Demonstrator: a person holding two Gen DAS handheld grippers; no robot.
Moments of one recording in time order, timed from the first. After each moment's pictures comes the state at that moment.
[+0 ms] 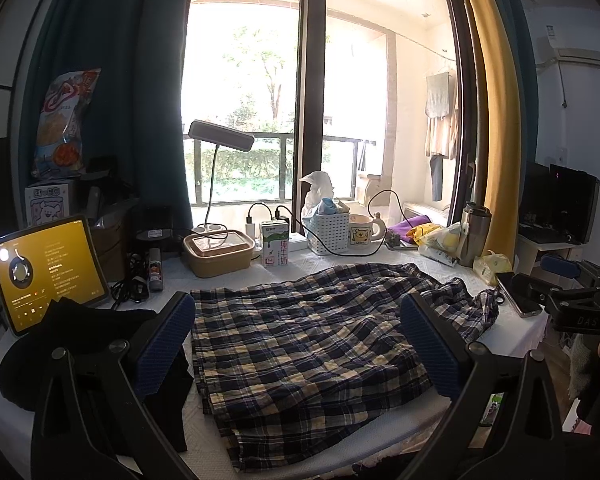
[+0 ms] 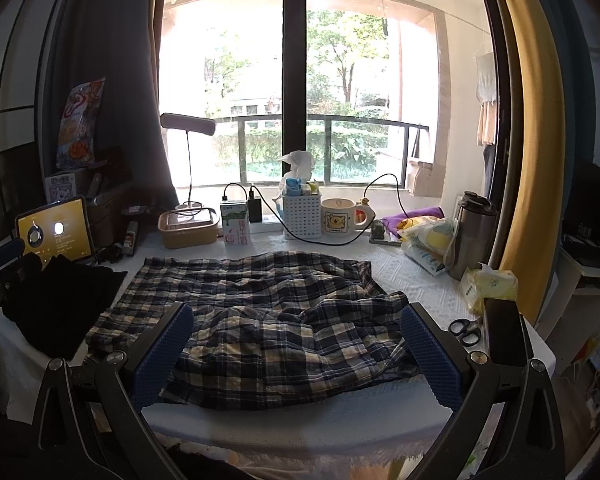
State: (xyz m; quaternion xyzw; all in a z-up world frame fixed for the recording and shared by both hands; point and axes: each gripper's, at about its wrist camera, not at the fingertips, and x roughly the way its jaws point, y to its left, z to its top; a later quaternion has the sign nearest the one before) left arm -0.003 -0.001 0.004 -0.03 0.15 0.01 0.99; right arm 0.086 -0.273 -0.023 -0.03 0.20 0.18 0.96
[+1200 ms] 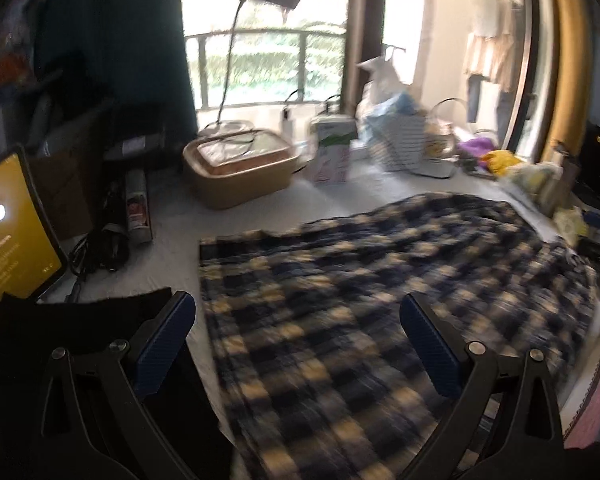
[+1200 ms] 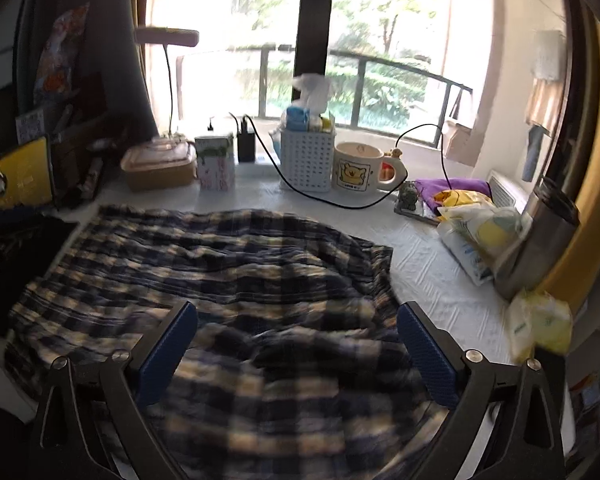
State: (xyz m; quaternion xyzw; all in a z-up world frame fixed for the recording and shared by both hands) left arm 0.197 0.099 -0.078 -0.04 0.34 0.02 0.94; right arm 0.282 -0.250 -0.078 -0.13 0.31 0.22 0.92
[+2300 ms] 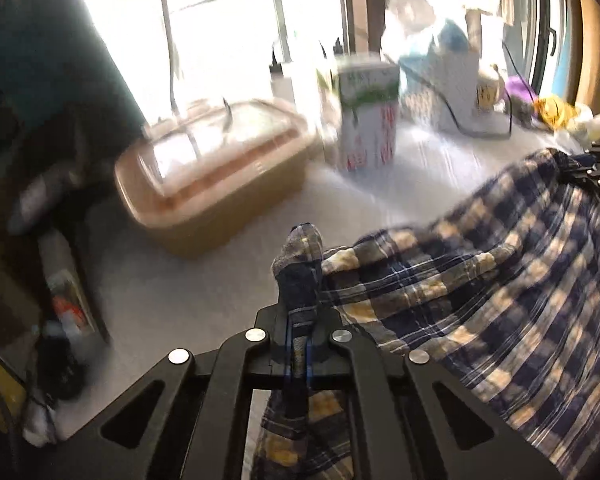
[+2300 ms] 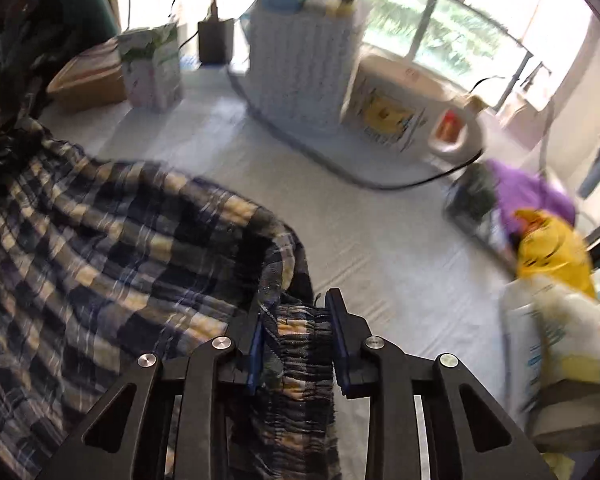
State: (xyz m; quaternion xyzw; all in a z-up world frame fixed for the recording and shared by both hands) left arm 0.347 0.104 -0.123 0.06 0.39 0.01 0.92; right arm 0.483 -0.223 -0.141 -0.22 0.42 0.26 0.84
